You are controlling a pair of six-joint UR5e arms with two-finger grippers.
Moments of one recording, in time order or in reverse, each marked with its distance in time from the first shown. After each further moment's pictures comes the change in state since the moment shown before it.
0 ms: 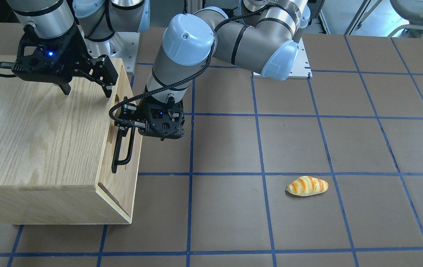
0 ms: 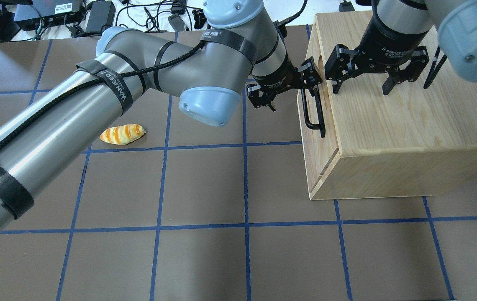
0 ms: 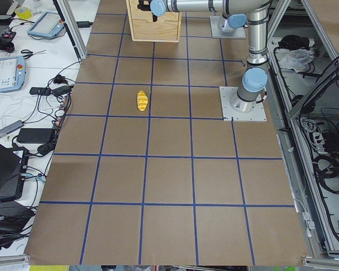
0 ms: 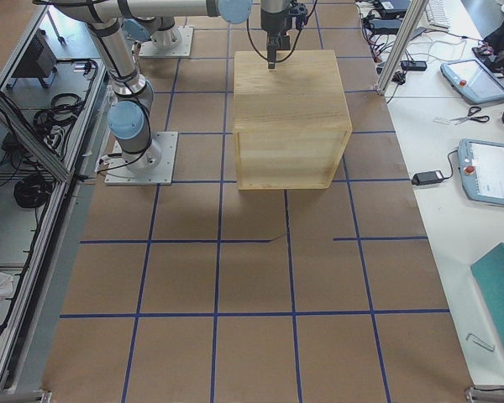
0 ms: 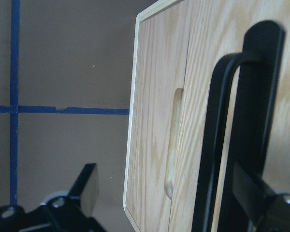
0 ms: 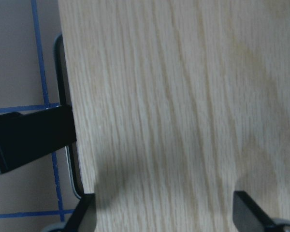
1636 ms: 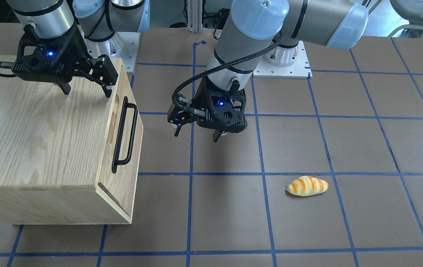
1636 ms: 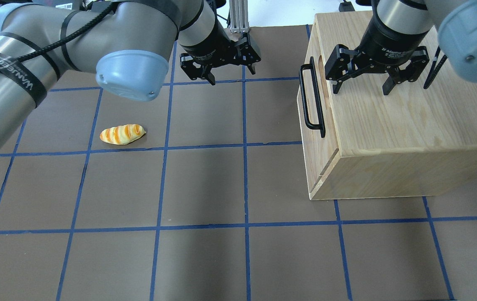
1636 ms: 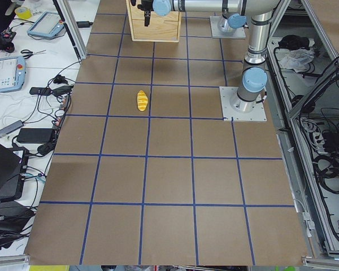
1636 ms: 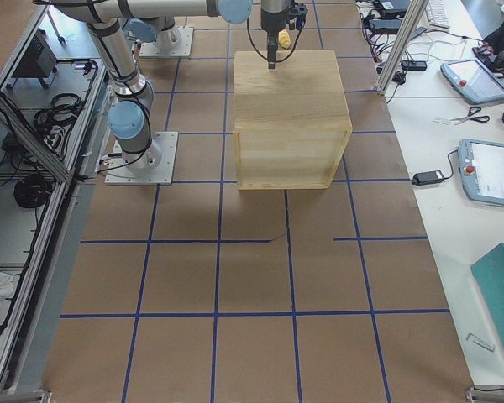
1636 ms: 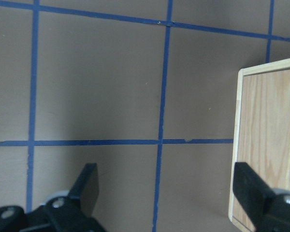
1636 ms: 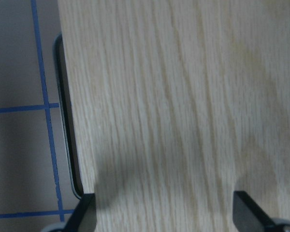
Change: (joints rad) left arm 0.150 0.130 -0.017 -0.122 0.065 0.248; right arm 0.000 0.000 0.000 0.000 -0.001 0.000
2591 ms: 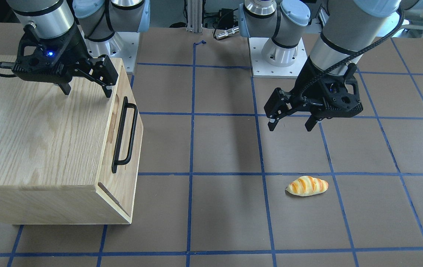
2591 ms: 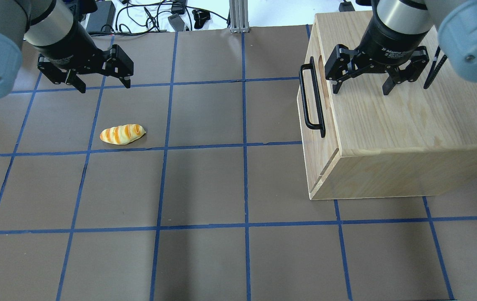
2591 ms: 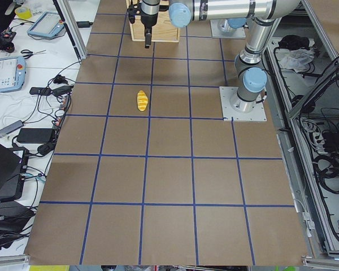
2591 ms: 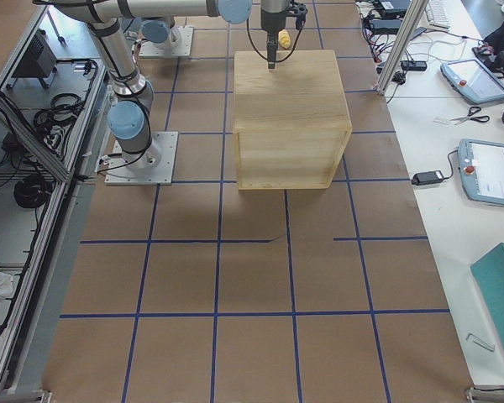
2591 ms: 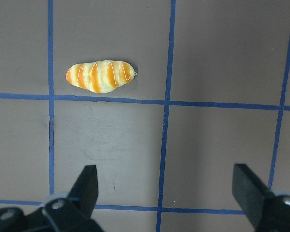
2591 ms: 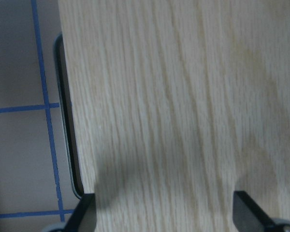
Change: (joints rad) left arm 0.285 0.181 -0.106 -0.147 0.108 0.255; right arm 0.000 0.000 0.000 0.000 0.001 0.000
